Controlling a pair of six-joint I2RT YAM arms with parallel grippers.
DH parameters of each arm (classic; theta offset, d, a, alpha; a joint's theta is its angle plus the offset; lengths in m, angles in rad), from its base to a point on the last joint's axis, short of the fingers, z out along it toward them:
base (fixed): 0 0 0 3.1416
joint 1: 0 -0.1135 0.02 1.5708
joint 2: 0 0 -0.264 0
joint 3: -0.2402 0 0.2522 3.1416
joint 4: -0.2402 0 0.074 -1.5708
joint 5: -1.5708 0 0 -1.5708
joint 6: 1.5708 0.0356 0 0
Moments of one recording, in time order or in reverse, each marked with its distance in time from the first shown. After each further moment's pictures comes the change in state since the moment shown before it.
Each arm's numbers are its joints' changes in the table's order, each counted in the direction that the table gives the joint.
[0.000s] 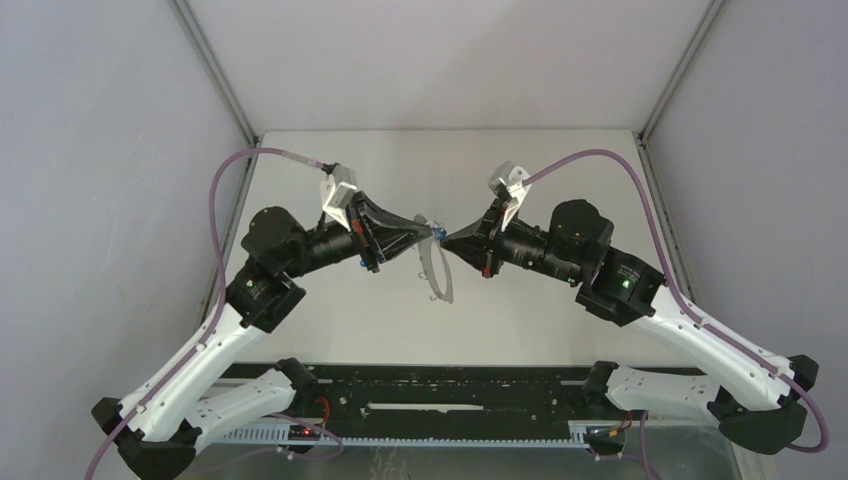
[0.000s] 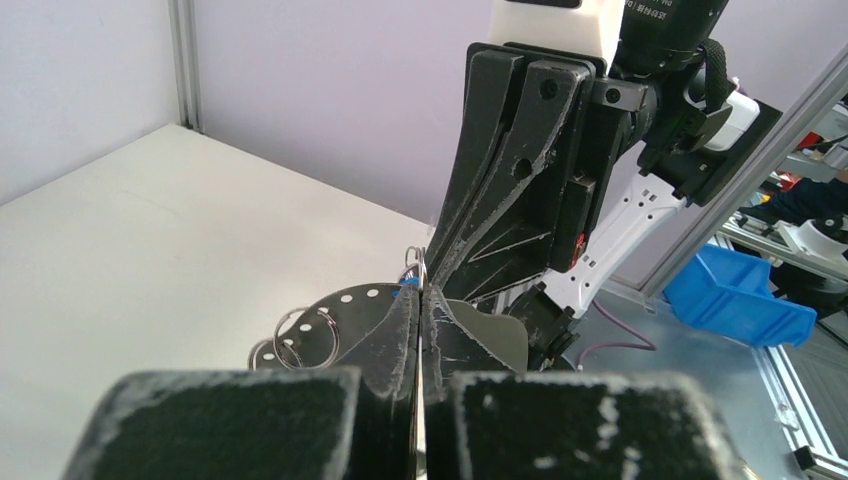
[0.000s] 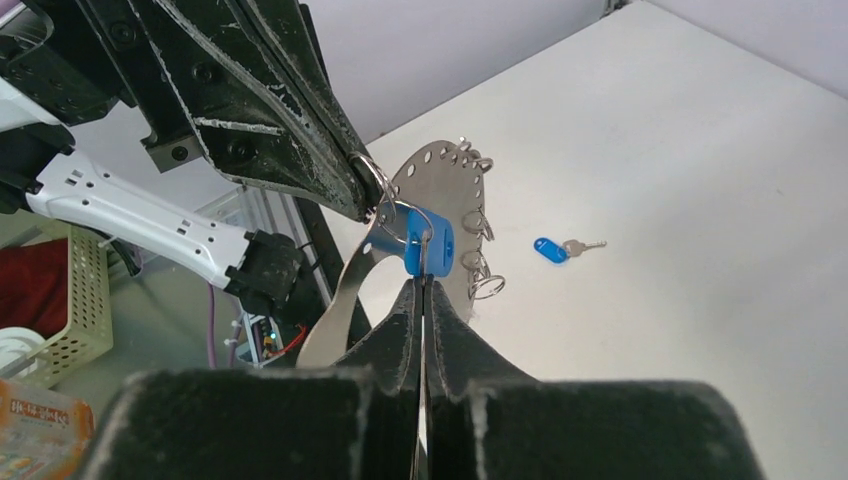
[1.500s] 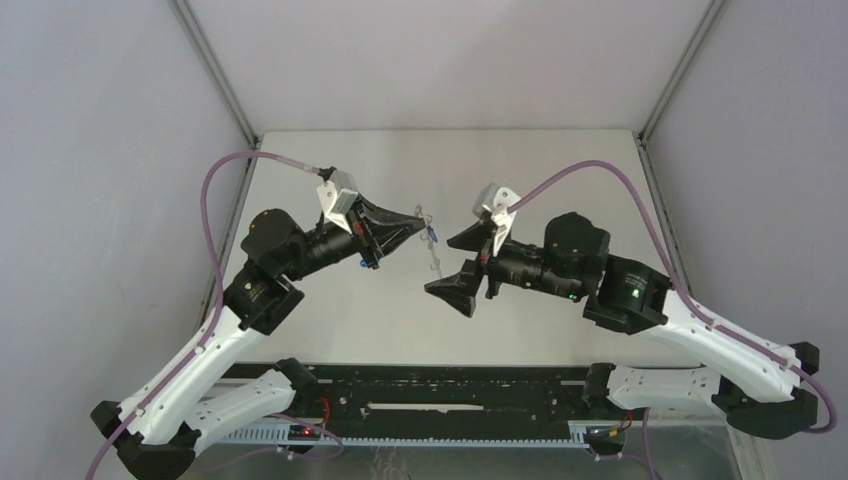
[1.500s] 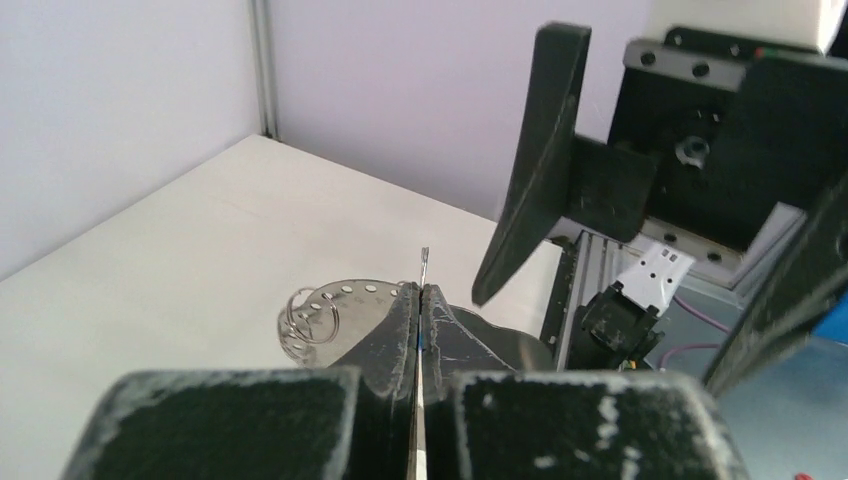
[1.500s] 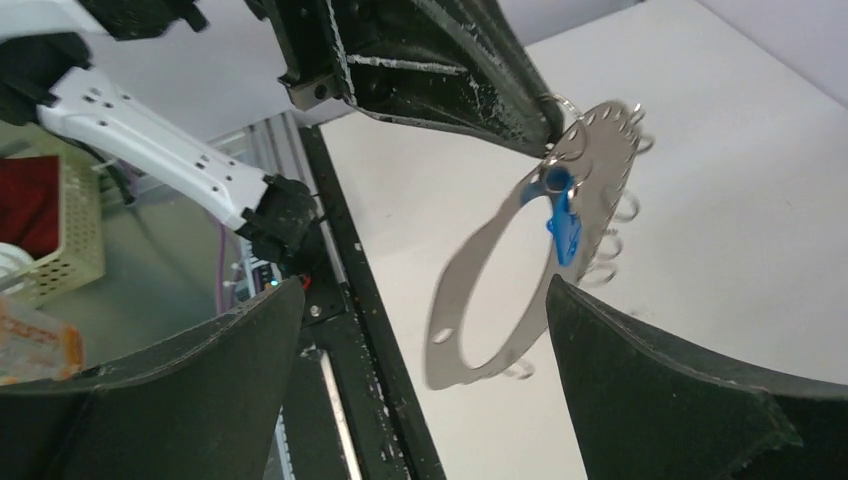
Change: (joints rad) left arm -0.006 -0.017 0.016 -0.026 0.074 0.143; right arm -0.114 -0.014 -0.078 -0.146 -0.019 -0.105
